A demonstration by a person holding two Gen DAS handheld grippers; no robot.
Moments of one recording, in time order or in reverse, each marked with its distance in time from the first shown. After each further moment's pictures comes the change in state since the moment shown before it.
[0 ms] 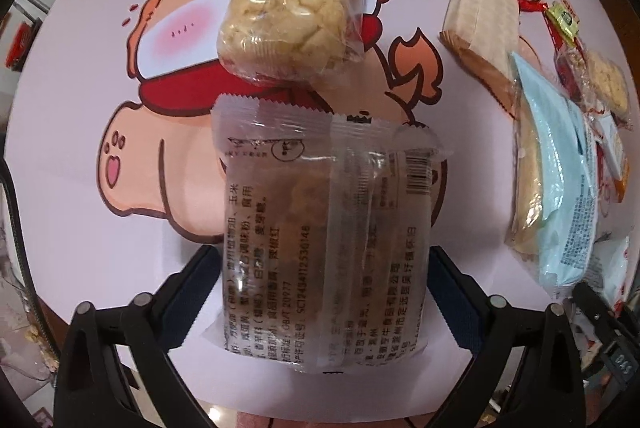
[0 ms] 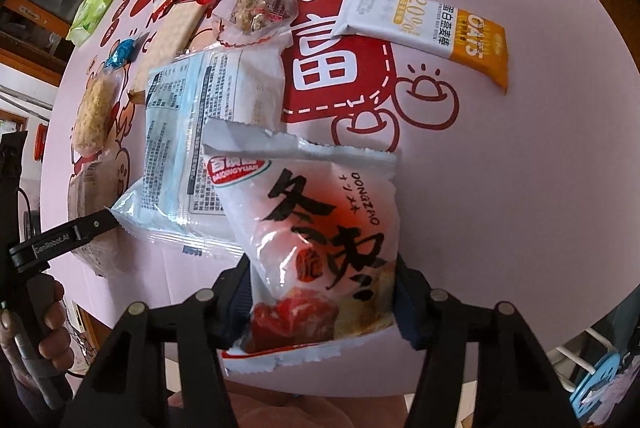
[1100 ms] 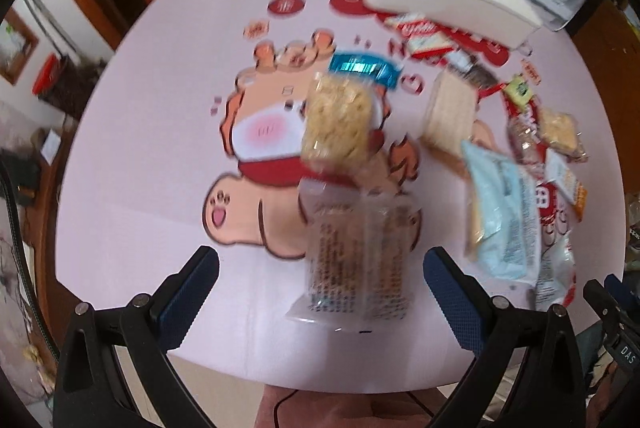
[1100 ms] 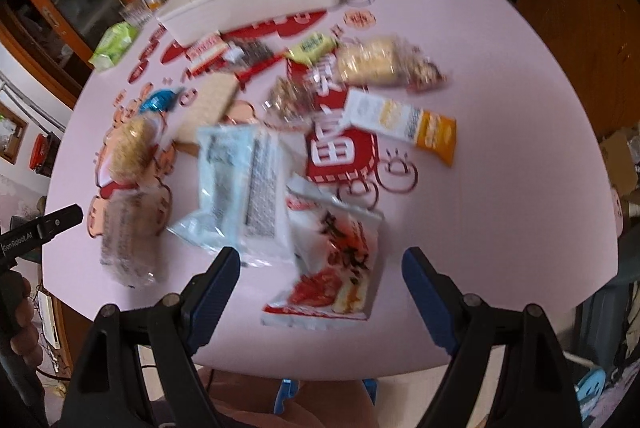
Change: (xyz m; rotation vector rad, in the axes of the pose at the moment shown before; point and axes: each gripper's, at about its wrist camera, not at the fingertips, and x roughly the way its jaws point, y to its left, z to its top) left arm -0.115 0.052 -0.016 -0.009 -0.210 -0.008; right arm -0.082 0.020 -0.012 -0.039 -0.205 -0.081
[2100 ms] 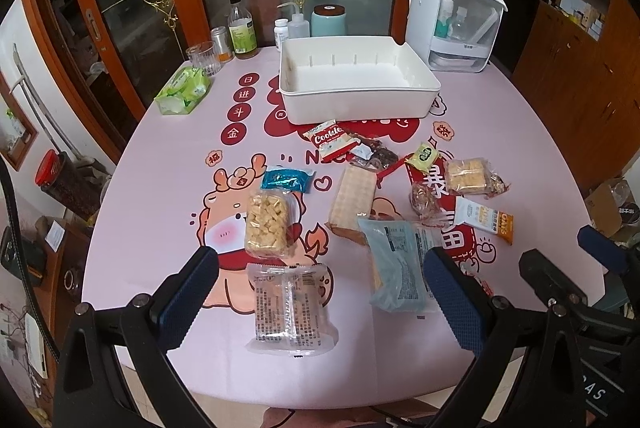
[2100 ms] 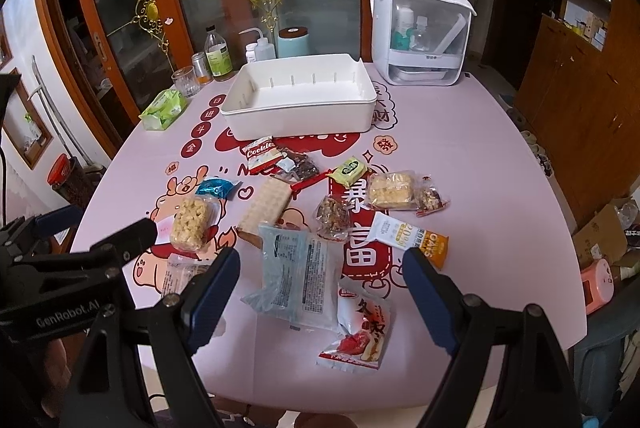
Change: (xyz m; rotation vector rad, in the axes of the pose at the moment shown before) left arm -0.140 -0.085 -0.004 0.176 -0.353 -0.031; right arm -0.119 0.056 0.016 -0.116 -0.343 -0.001
